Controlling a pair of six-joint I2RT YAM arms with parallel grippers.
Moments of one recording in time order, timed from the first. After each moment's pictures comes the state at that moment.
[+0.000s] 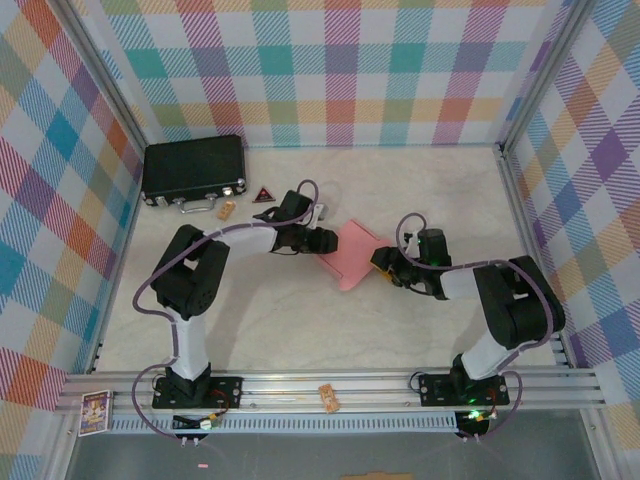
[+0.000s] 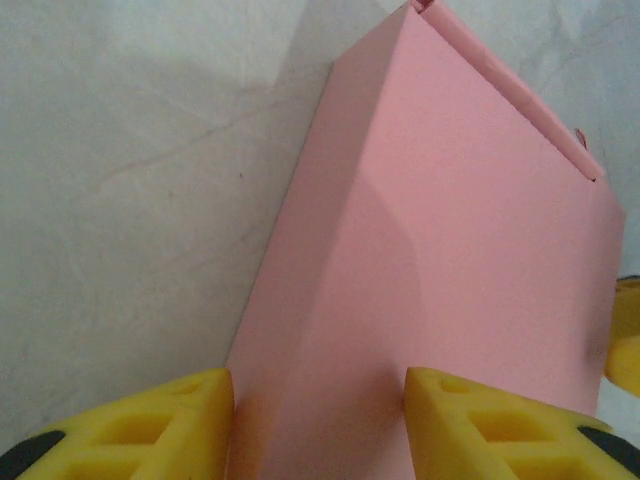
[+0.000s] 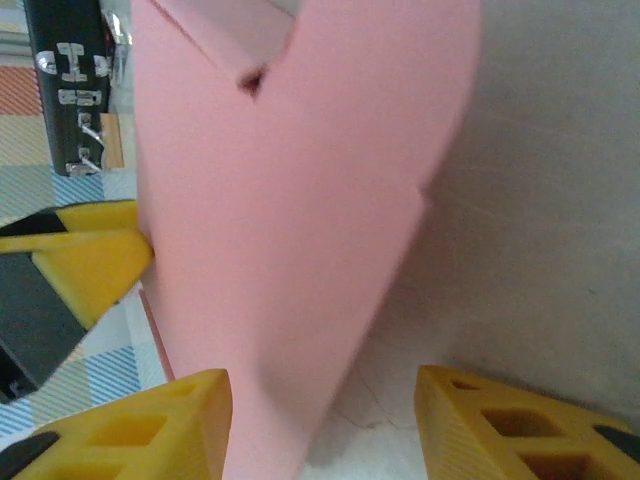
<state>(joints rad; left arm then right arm) -0.54 1.95 1.22 -0.20 0.39 -0.42 0.27 1.63 0.50 0.42 -0.63 0.94</state>
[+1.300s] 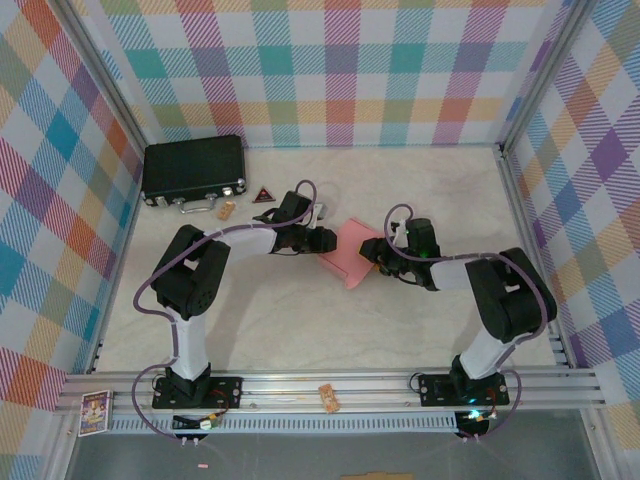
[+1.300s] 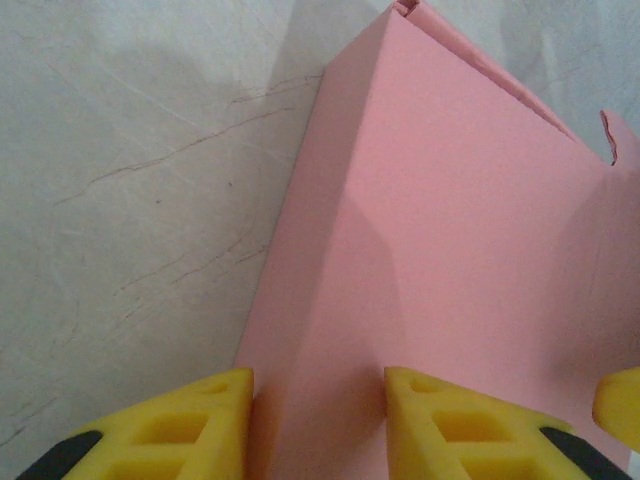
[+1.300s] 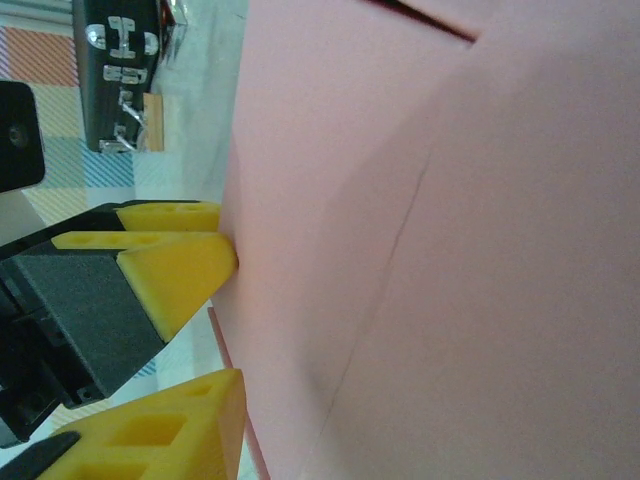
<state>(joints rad) -0.54 1.96 1.21 -0.15 0.42 -0.48 0.35 1.65 0.61 0.38 -0.61 0.94</state>
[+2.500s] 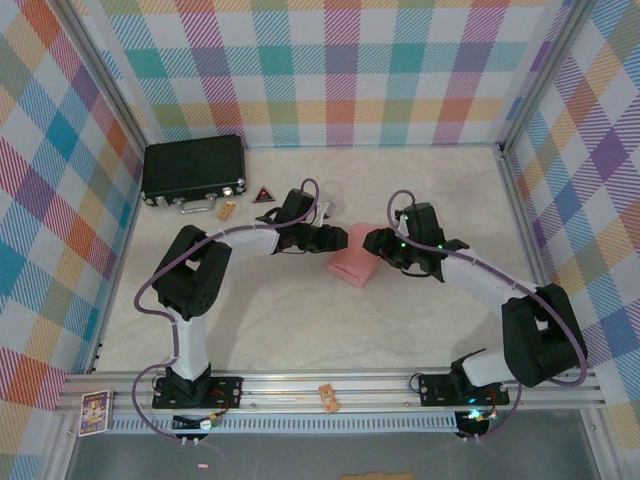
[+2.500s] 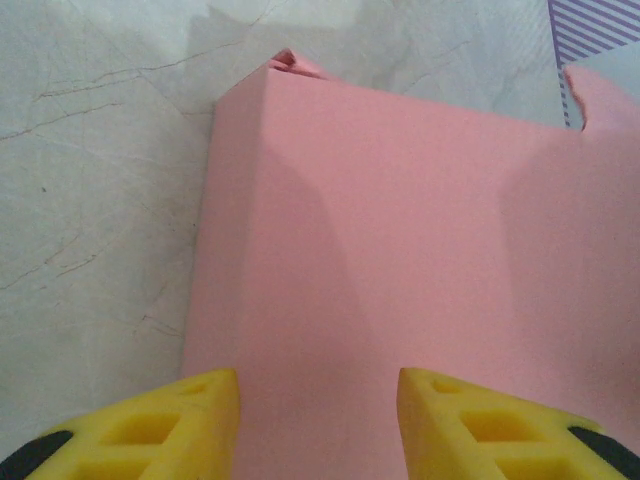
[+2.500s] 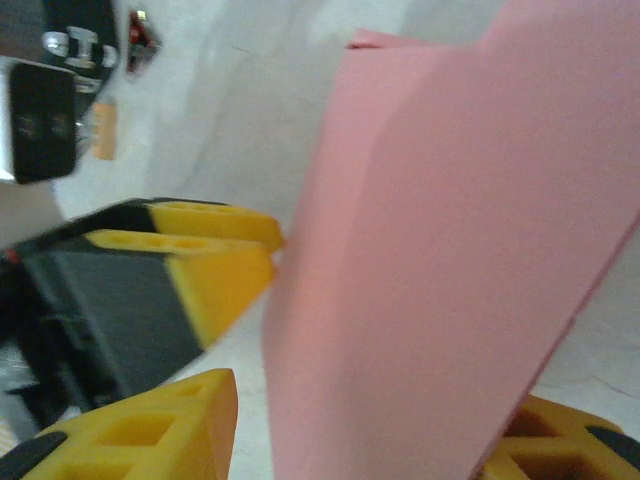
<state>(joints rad) -0.56 1.96 1.22 -0.07 0.57 -0.56 0.40 1.39 0.77 -0.18 -0.37 0.80</state>
